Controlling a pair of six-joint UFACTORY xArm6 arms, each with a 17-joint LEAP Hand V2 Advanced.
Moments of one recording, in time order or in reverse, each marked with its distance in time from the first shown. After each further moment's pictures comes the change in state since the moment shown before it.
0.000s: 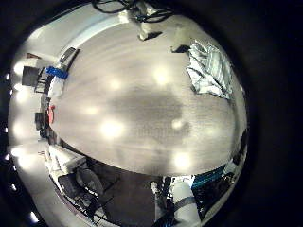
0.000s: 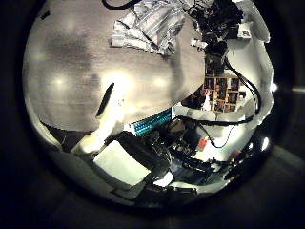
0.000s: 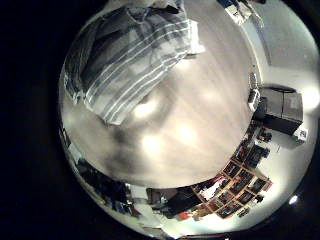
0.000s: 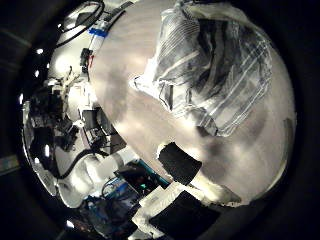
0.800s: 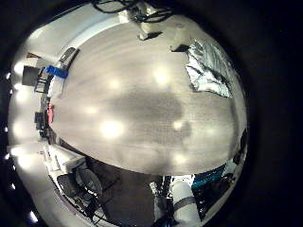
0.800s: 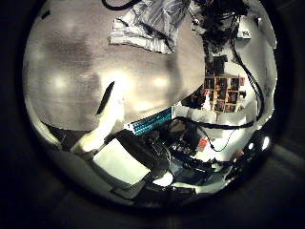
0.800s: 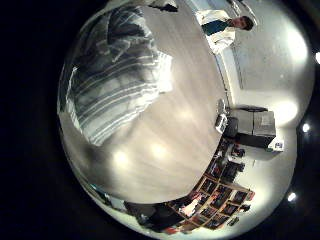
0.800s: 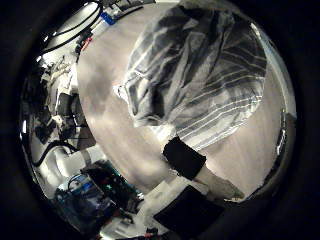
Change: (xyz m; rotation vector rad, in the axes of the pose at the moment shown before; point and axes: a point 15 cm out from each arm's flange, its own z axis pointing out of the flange) left arm 0.000 0.000 0.003 0.003 0.003 0.004; right arm -0.012 -0.030 -0.046 0.146 0.207 -0.170
